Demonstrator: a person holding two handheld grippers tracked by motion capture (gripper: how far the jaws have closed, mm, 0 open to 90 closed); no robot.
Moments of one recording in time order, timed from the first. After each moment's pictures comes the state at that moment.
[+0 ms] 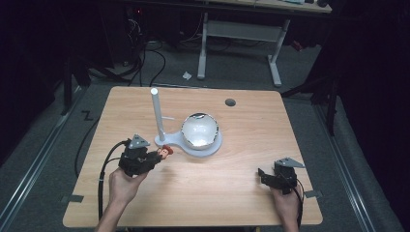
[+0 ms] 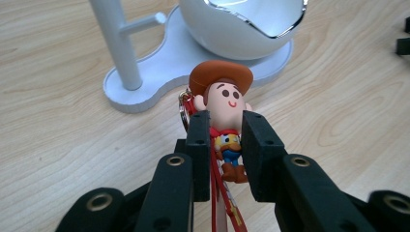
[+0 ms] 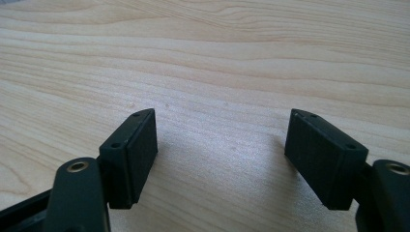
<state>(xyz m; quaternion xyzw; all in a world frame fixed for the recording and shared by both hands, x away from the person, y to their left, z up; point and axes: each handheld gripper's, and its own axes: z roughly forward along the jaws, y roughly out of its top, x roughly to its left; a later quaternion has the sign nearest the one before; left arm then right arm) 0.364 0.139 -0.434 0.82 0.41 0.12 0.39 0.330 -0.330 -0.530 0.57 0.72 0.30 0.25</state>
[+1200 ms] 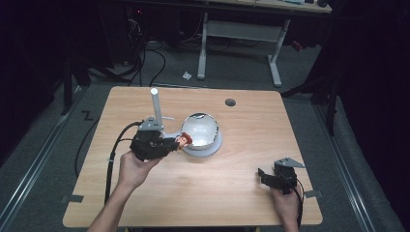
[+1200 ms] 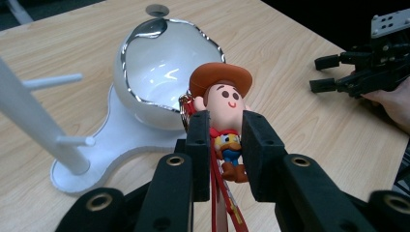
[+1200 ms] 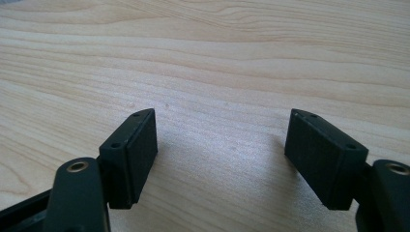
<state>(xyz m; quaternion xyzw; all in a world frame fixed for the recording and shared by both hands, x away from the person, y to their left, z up) 0.383 0.104 -0.379 0.83 0.33 0.08 0.44 0.330 -0.331 -0.530 0.57 0.73 0.30 0.25</state>
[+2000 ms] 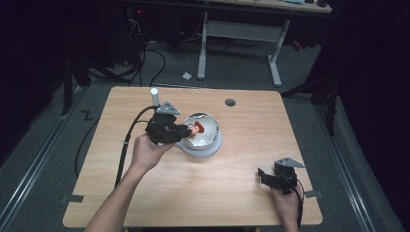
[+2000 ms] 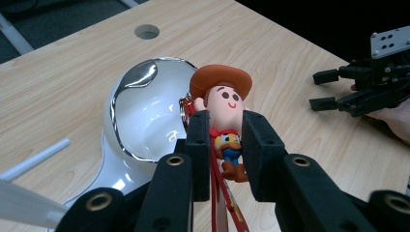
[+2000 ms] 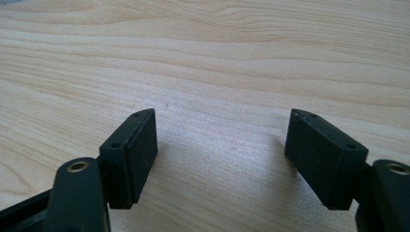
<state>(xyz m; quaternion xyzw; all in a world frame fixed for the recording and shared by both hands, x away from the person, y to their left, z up) 0.418 0.069 -0.361 0.85 0.30 0.08 0.43 0.330 -0.330 -0.530 0.57 0.72 0.30 0.25</state>
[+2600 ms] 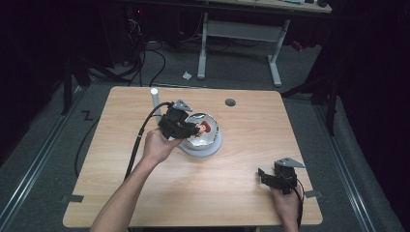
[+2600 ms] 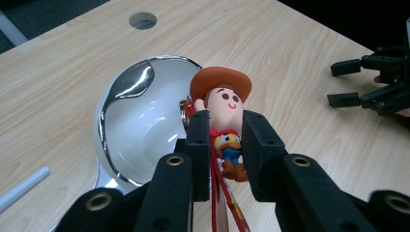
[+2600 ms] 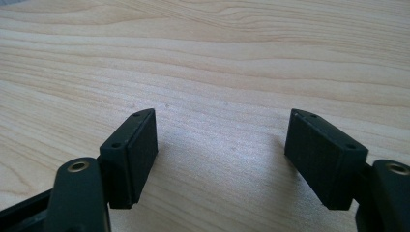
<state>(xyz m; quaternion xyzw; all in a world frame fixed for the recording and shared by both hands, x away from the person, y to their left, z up) 0.446 0.038 -0.376 0.87 0.30 0.07 0.40 0.330 -0.331 -0.530 0.57 0.73 0.31 0.25</state>
